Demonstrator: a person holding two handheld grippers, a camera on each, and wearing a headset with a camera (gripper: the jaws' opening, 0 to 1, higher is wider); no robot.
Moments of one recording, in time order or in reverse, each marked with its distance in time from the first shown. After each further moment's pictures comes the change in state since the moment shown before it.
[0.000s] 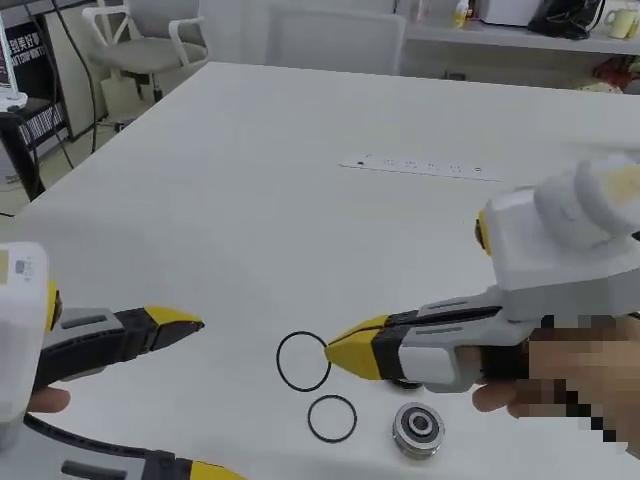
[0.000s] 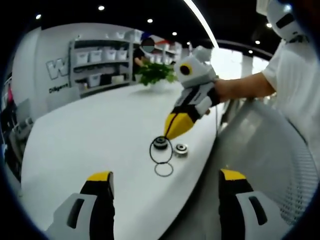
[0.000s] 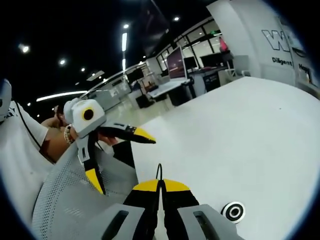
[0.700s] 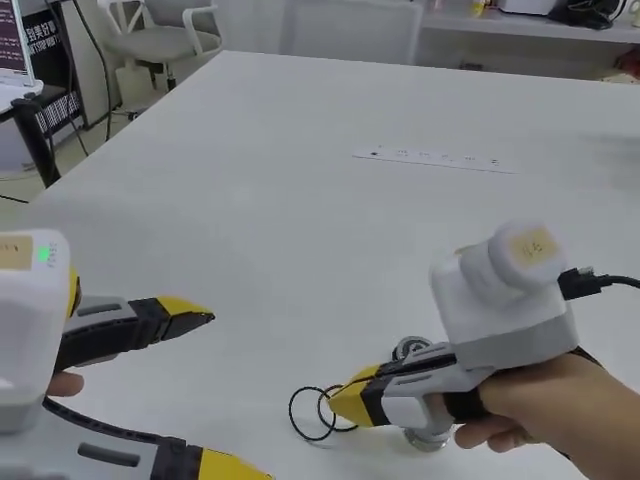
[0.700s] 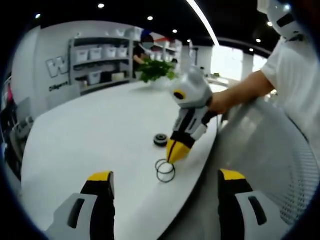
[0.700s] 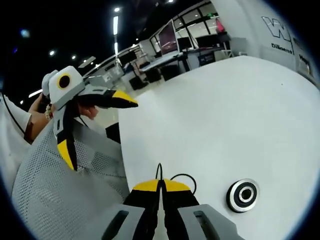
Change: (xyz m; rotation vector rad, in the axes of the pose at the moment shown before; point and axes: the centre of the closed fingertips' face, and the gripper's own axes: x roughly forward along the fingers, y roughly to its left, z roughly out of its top) left arm 0.001 0.002 -0.004 -0.004 0.018 0.007; right arm 0.024 -0.027 -0.062 0.056 0.158 -0.043
